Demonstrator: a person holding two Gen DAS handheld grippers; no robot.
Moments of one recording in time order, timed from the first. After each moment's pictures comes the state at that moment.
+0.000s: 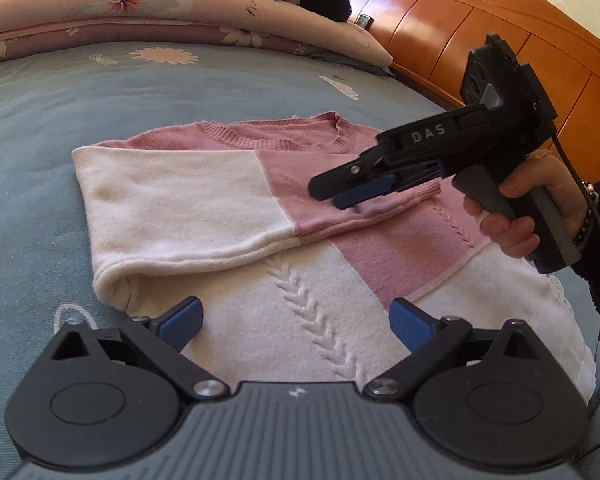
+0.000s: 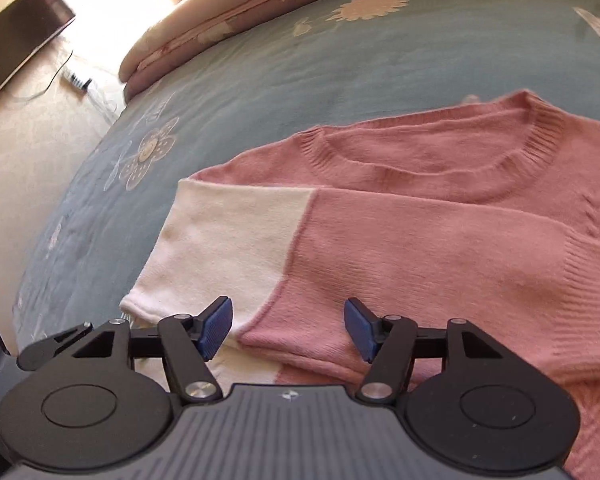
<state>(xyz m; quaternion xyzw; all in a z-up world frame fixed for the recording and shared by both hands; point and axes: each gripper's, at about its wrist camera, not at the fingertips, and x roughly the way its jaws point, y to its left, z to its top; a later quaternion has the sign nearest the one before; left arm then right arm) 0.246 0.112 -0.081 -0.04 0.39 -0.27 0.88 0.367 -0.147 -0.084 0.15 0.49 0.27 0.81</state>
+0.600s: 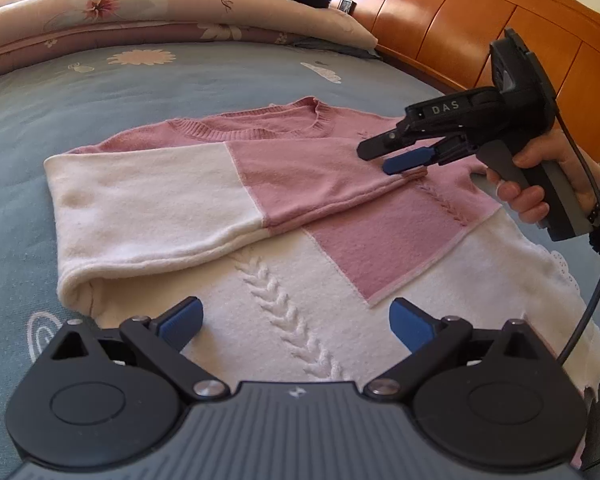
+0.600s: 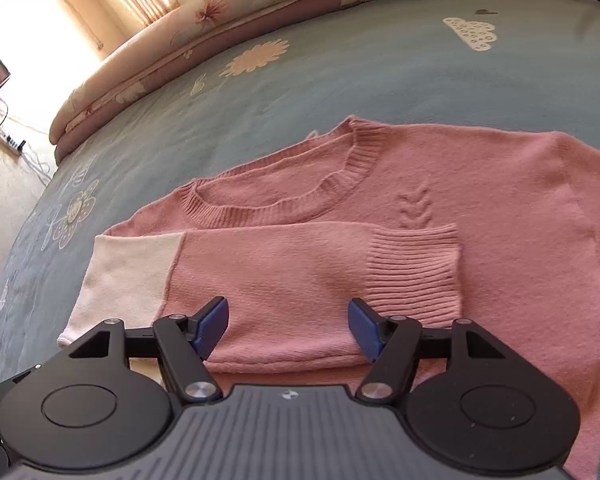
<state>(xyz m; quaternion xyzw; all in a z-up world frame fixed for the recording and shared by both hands) 0.242 0.085 -0.084 0.00 0.39 -0.28 0.88 0.352 -0.223 -0.080 0.16 0.46 0.16 0.86</state>
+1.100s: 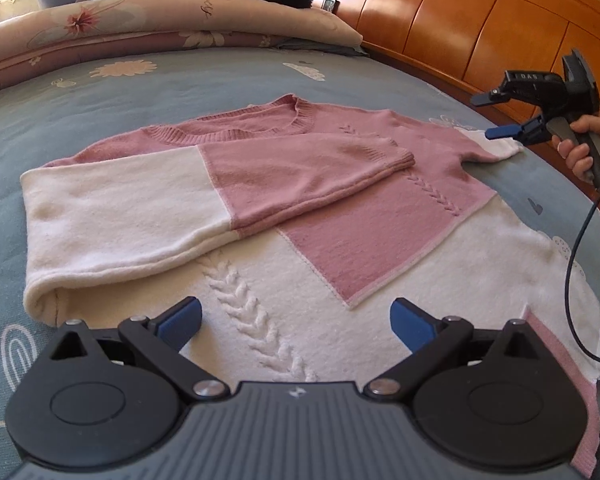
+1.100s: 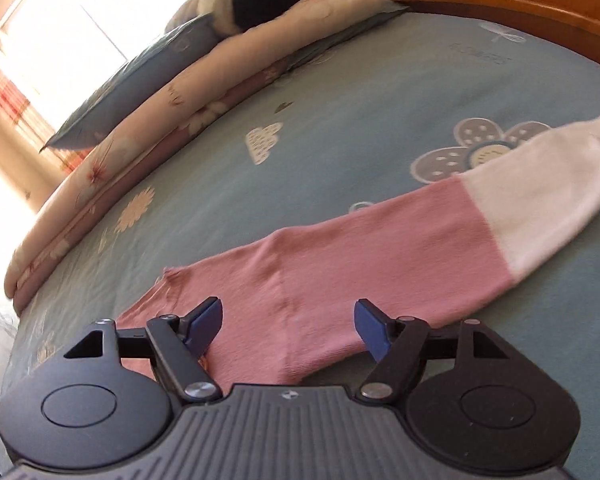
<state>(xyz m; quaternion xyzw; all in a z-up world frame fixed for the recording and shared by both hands) 0.238 0.064 -0.092 0.02 0.38 -0.28 0.88 0.292 -0.427 -0.053 0.31 0.36 0.00 0.88</state>
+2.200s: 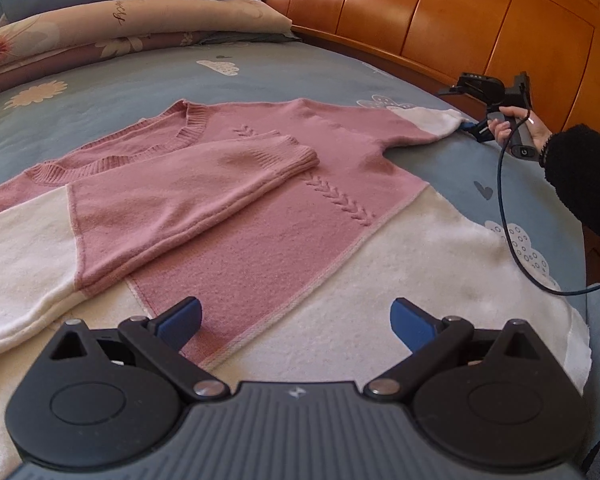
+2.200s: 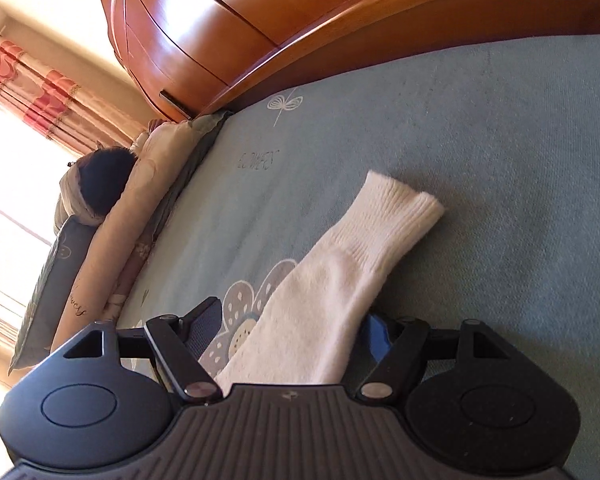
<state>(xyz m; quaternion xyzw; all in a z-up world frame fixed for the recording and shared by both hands) 0.243 -0.021 -0.091 0.06 0.38 -0.36 0.85 0.295 -0.657 -0.133 0.47 0.22 -0.14 0.84</state>
